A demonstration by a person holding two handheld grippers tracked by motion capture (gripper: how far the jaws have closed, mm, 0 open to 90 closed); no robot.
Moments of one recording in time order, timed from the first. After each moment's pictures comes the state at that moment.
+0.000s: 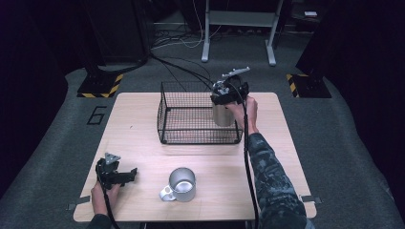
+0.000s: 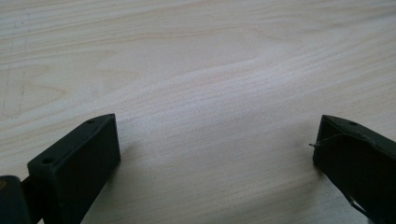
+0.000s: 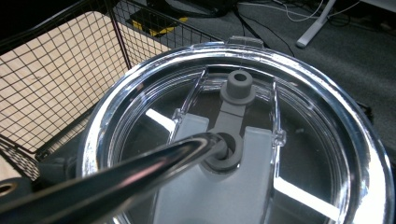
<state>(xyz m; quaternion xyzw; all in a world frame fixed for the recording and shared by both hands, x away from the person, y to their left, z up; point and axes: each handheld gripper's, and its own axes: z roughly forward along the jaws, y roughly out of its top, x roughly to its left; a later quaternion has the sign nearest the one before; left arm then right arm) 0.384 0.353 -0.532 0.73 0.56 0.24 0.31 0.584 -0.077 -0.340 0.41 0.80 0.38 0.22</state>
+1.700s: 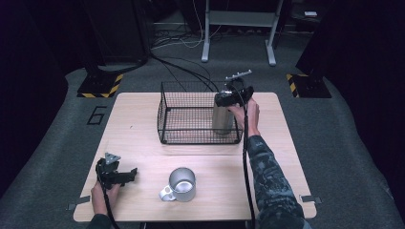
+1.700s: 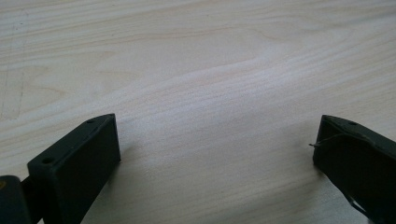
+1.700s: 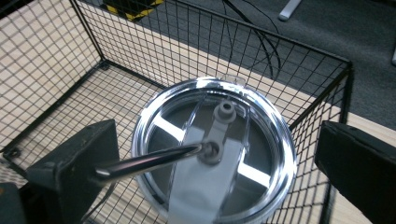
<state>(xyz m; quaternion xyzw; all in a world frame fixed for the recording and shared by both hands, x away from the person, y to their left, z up) 0.384 0.353 -0.532 0.73 0.56 0.24 0.31 0.586 -0.089 -0.352 0.46 0.79 0.35 0.22</state>
